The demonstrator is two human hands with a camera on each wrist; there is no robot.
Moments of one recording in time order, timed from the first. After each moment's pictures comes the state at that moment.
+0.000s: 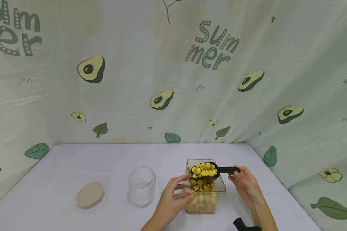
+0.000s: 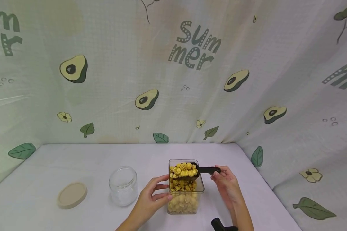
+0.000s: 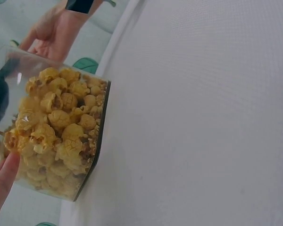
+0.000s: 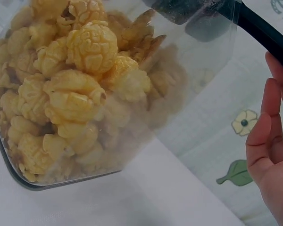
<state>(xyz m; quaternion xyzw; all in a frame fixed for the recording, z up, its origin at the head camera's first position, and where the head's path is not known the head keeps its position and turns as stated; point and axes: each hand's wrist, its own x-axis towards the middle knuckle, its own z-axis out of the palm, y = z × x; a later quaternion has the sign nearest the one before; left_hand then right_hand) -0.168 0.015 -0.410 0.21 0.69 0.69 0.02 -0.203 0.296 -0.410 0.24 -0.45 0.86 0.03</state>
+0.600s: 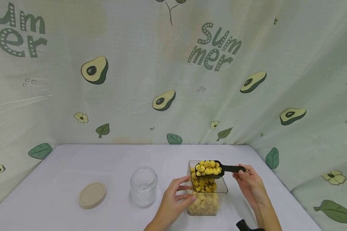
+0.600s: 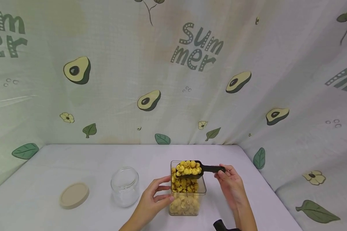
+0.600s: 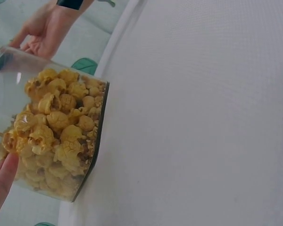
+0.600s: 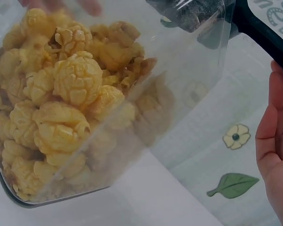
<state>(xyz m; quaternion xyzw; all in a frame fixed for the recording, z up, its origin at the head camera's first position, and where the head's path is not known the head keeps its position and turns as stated) -0.168 0.014 -0.412 0.20 0.69 0.70 0.03 -0.199 0.293 -0.398 0.22 -0.43 0.87 0.05</state>
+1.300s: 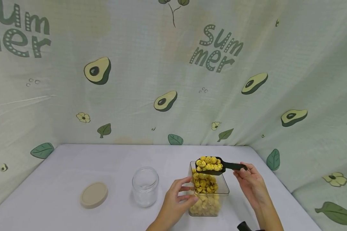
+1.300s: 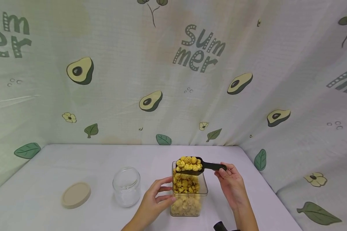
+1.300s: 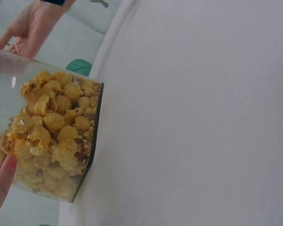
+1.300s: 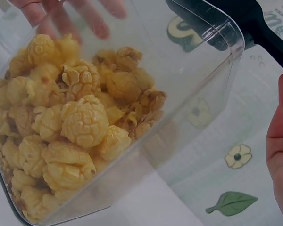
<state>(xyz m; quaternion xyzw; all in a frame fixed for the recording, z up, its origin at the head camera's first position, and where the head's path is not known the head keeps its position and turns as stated) -0.166 0.016 -0.408 0.20 0.69 0.70 0.03 -0.195 0.286 -0.383 0.19 -0.42 0.89 0.06</state>
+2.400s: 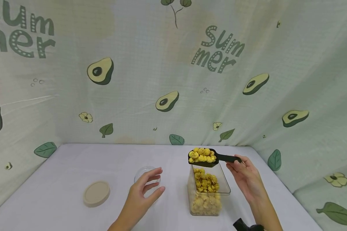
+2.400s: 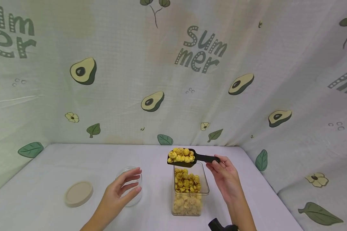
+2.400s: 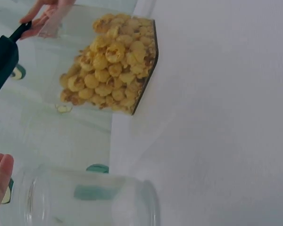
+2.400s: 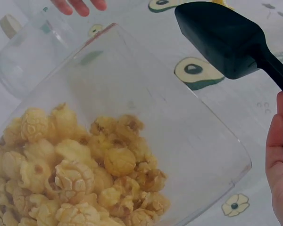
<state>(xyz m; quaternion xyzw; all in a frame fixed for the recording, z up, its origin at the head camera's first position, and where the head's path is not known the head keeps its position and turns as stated) -0.154 -0.071 -0.379 0.22 0.73 0.63 -0.15 -0.196 0.258 -0.355 0.22 -0.45 0.87 0.04</state>
